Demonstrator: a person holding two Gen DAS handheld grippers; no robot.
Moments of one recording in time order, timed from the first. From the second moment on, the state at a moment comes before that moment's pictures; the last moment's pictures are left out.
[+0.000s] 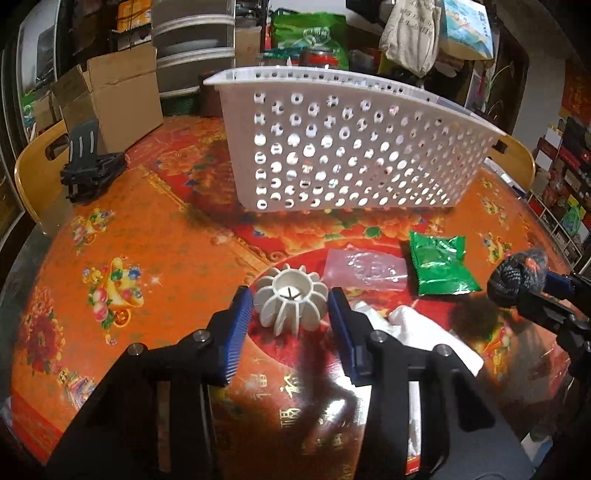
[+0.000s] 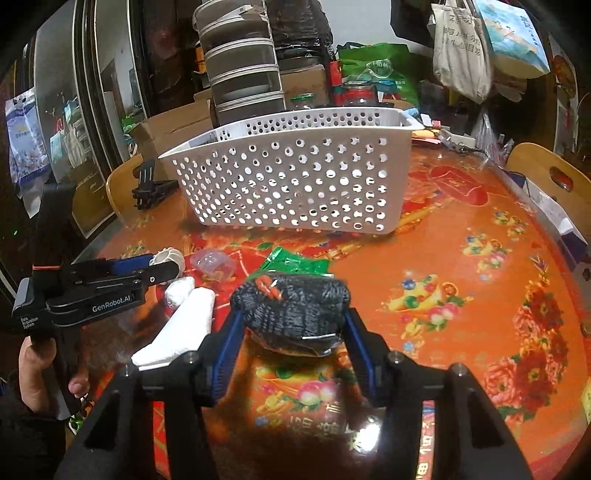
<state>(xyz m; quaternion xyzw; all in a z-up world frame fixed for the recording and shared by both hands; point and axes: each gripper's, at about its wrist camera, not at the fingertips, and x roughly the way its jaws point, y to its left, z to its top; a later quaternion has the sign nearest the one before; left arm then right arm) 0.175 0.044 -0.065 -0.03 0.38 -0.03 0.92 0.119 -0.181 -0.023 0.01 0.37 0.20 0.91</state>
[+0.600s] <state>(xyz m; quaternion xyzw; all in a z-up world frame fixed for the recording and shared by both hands) 0.126 0.060 -0.016 -0.03 0.32 -0.02 0.95 0.118 -0.200 -0.009 0.01 0.35 0.18 0.92</state>
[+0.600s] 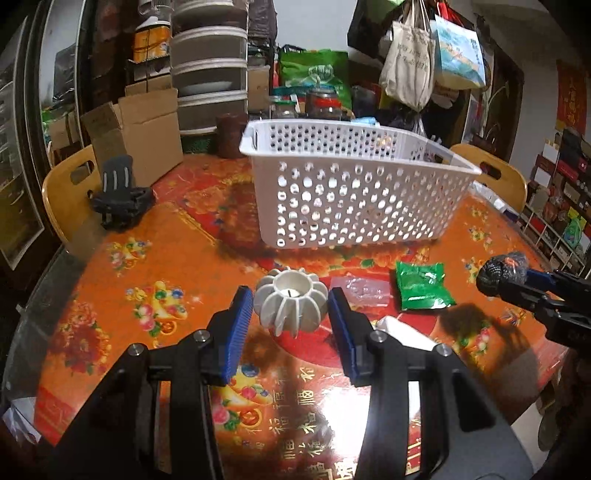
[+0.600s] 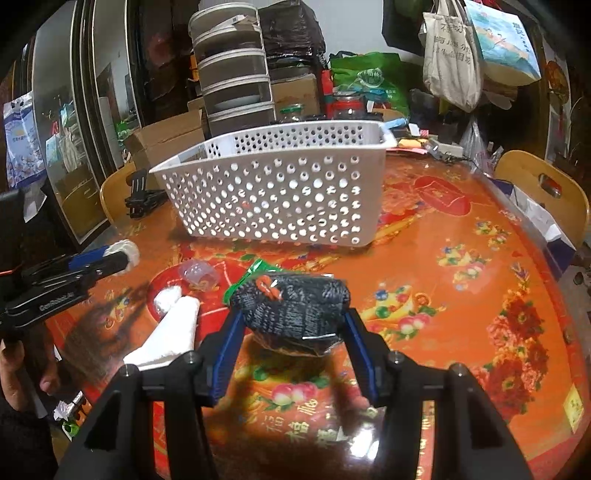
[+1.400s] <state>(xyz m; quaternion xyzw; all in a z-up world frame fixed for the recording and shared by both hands) 0.101 0.068 0.063 -0.04 0.26 -0.02 0.96 0.119 -0.215 0.055 -0.01 0.31 0.19 0.93</state>
